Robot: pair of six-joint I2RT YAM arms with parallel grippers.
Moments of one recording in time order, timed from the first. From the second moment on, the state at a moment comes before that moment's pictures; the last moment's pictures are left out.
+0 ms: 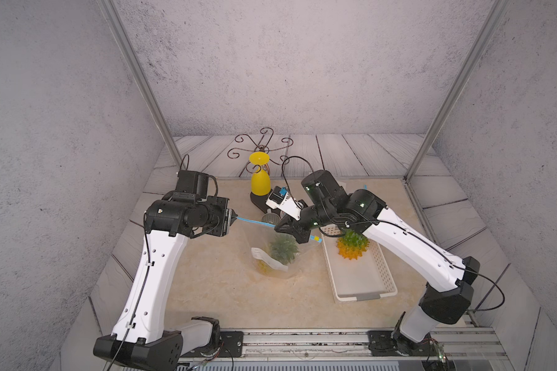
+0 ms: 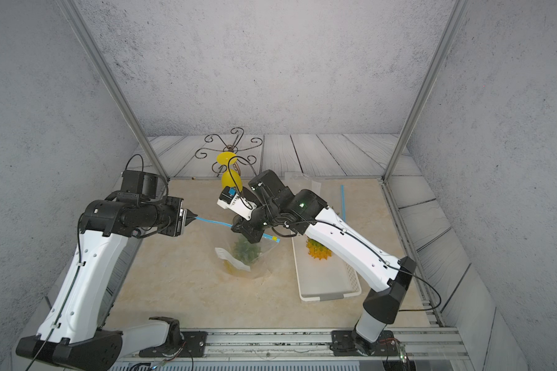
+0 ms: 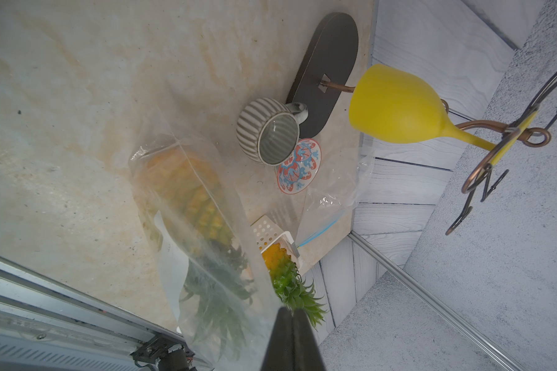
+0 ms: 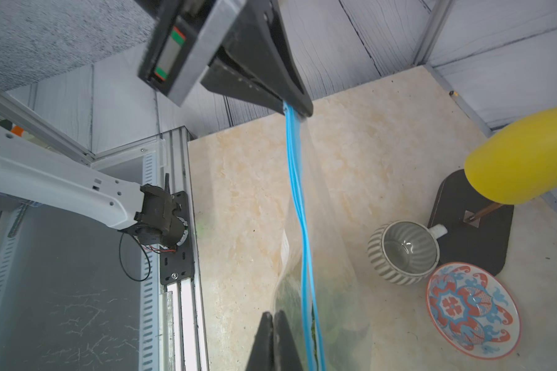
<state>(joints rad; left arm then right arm) -0.18 1.24 1.61 -1.27 0.30 -1.52 0.94 1.66 1.92 -1.00 -0.39 -0.17</state>
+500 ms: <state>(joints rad) -0.18 1.24 1.62 -1.33 0.24 -1.40 0.94 1.68 1.94 -1.04 -0.35 -0.14</state>
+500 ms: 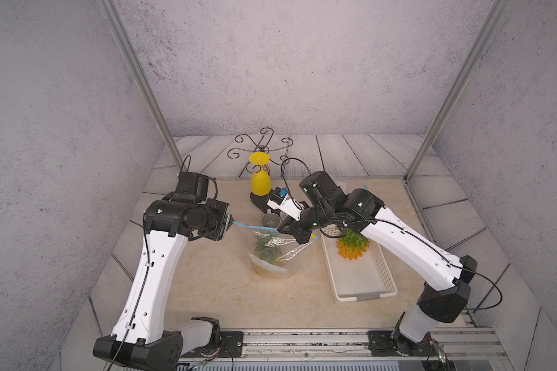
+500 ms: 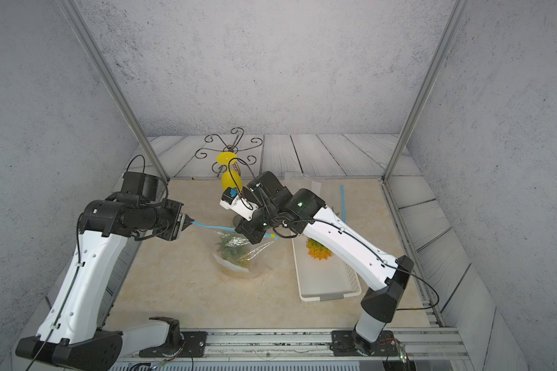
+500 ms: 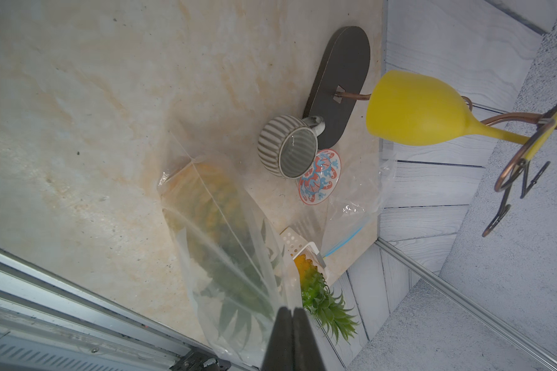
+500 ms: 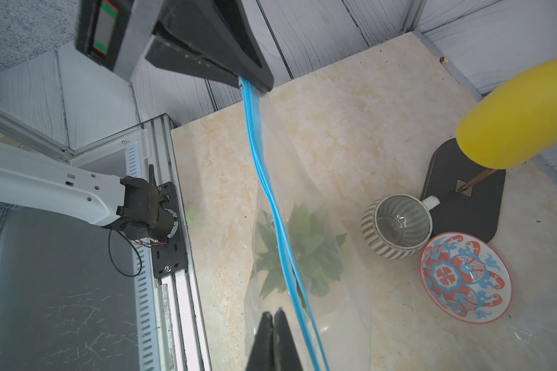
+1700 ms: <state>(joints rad) -0.20 1.11 1.42 -1.27 0.28 -1.37 0.95 1.73 1.92 -0.94 -0.28 -0.21</state>
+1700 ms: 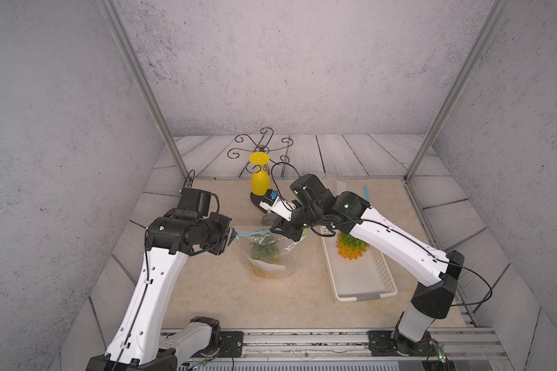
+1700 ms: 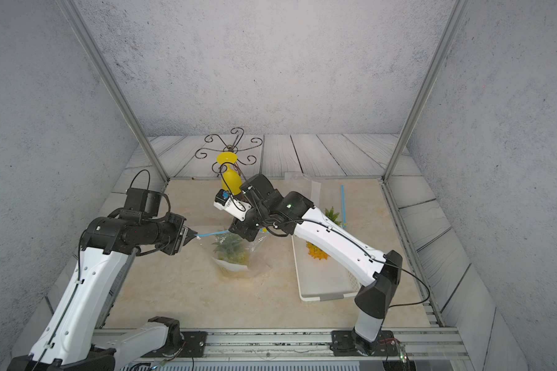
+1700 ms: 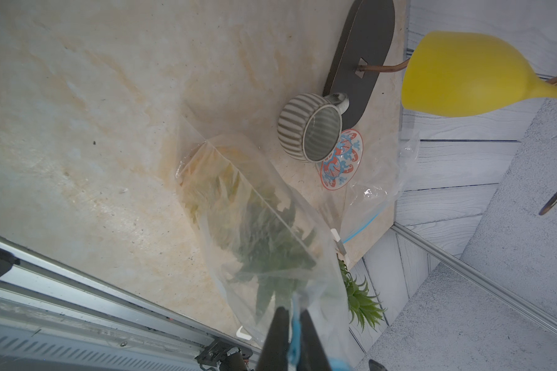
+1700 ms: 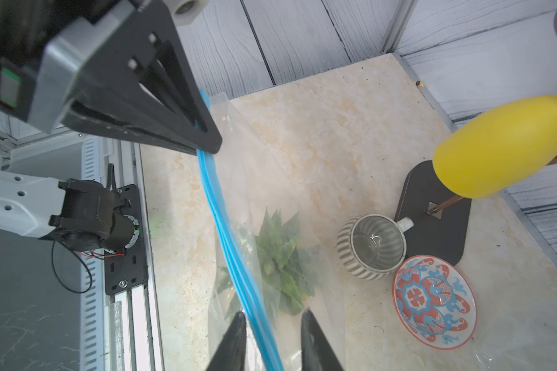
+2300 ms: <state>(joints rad) -0.22 1.12 1.44 -1.27 0.24 -1.30 0.96 1.77 2.03 -1.00 -0.36 -0.16</state>
